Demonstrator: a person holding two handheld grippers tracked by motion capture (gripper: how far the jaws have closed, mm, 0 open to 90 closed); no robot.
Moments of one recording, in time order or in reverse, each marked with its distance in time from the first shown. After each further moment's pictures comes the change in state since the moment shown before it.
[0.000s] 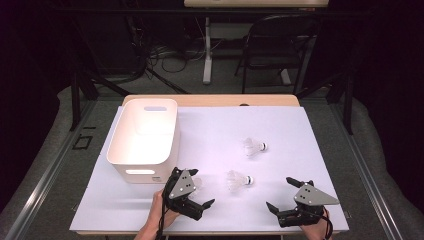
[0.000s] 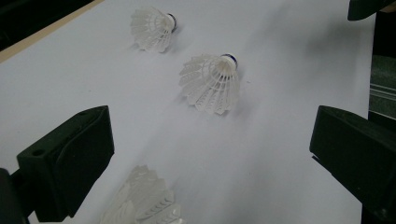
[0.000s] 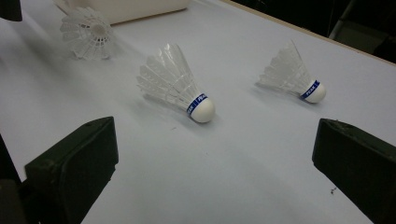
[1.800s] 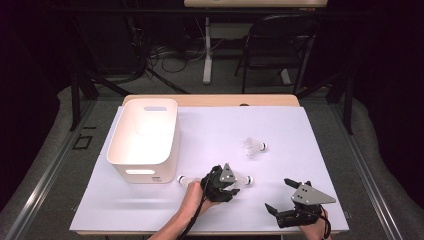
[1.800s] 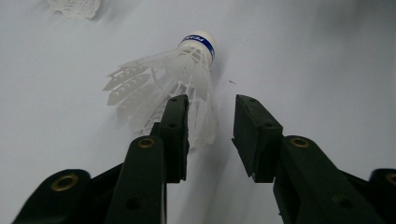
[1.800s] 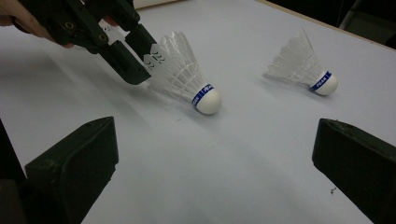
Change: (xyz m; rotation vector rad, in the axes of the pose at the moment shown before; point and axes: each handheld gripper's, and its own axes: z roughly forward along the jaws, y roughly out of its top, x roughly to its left) left arm -0.012 0.037 0.097 0.274 -0.112 -0.011; right arm 0.001 -0.003 0.005 0.035 0.022 0.002
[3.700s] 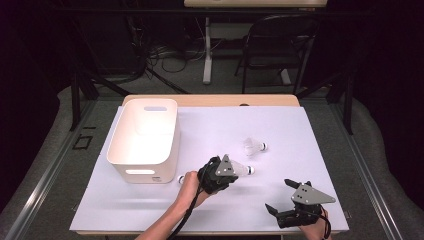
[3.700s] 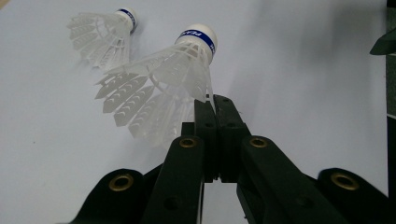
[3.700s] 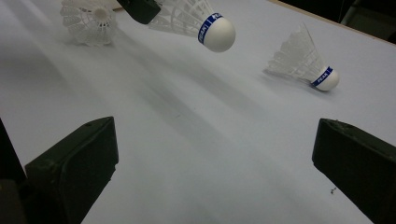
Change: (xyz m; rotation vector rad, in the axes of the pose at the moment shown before) left arm 0.009 0.022 -0.034 -0.060 0.014 0.107; right arm -0.001 -0.001 0.000 0.014 0.002 0.002
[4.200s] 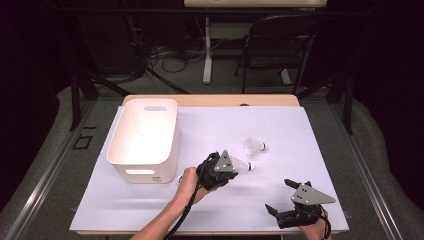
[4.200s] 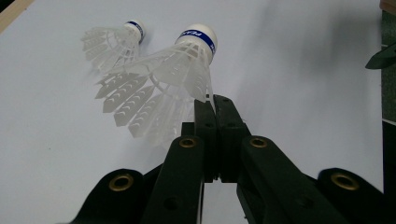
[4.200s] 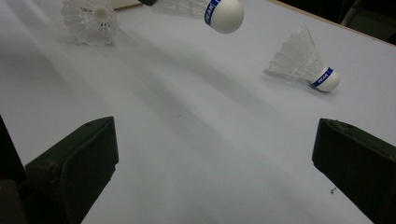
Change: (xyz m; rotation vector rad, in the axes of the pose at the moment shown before) left arm 0.006 0.008 -0.008 -0.009 0.001 0.004; right arm 0.001 0.000 0.000 -0.004 0.000 -0.003
